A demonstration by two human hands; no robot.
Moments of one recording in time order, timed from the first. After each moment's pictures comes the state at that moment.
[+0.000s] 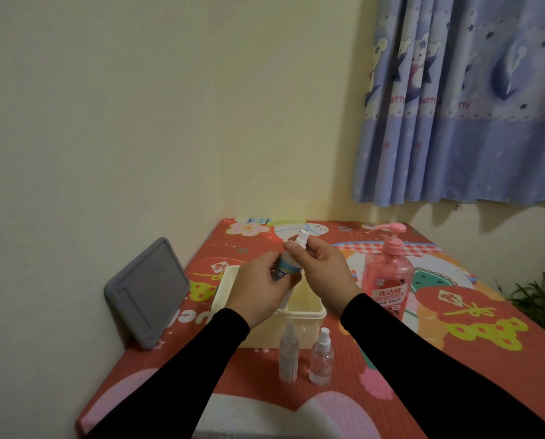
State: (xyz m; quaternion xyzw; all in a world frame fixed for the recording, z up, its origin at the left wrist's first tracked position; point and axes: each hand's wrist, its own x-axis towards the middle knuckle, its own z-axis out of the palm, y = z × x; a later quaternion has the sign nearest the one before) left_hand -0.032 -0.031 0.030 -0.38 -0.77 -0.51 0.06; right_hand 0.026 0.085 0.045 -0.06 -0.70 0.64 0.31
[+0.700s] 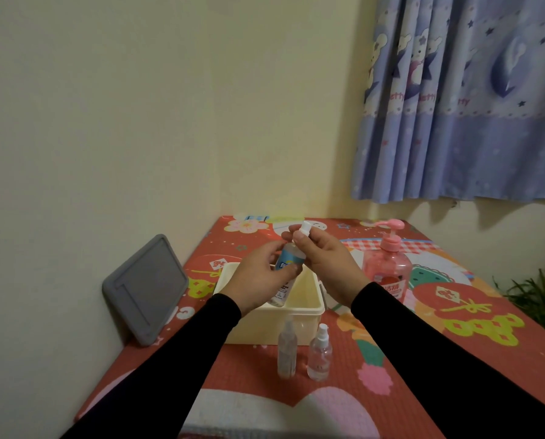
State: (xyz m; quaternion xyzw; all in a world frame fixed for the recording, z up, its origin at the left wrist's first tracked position) left_hand -0.039 -0.030 0.040 -0.41 -0.71 -0.57 -0.09; right_hand 0.025 0.097 0.055 -0.03 -0.68 0.69 0.25
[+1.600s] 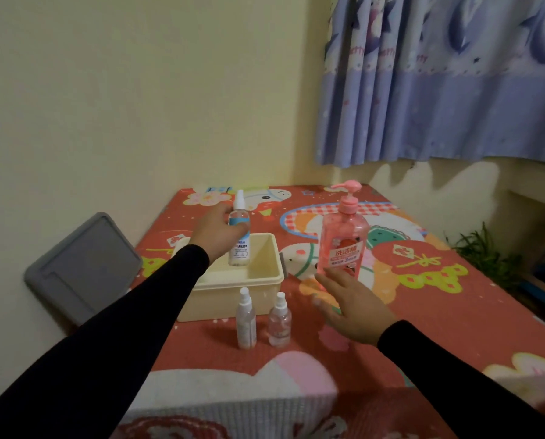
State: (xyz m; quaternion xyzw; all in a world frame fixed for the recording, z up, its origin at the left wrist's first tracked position) left_hand -0.084 0.018 0.030 -0.32 -0.80 -0.50 -0.04; right_hand 0.127 0.186 -0.067 -0.16 -0.98 0.06 0.14
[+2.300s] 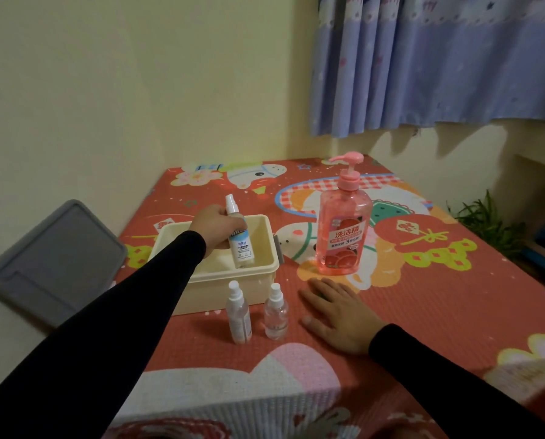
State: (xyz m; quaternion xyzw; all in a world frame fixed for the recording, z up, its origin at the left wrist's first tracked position) left_hand -0.119 0.055 -0.004 -0.22 -0.81 -0.51 -0.20; right_hand 0.114 0.193 -0.122 -0.14 -0.99 0.06 -0.01
